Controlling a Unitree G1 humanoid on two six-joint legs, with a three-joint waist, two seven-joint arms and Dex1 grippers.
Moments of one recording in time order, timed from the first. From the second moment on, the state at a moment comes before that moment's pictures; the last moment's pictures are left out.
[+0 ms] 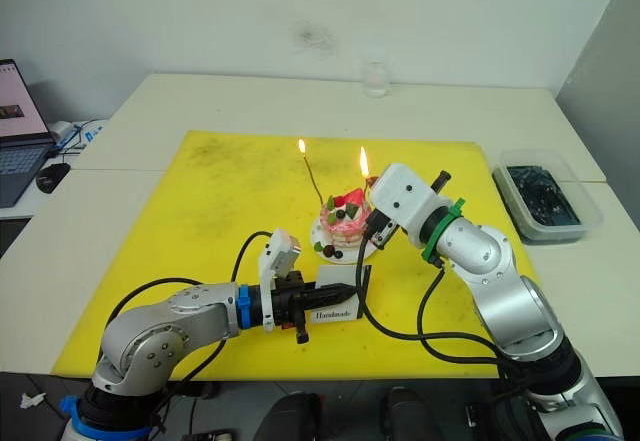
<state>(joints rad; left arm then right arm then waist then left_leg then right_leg) -0.23 0.49 -0.10 -0.50 -0.83 0.99 -0.60 -0.49 -0.51 0.28 -0.59 -0.06 0.68 0.45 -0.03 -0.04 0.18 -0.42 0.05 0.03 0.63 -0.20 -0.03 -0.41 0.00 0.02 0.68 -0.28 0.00</state>
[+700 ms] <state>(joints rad) -0.23 0.49 -0.10 -0.50 -0.83 0.99 -0.60 -0.48 -0.51 0.28 -0.59 -0.06 0.69 0.48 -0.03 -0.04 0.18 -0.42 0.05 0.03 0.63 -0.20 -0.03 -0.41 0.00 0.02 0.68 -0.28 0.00</state>
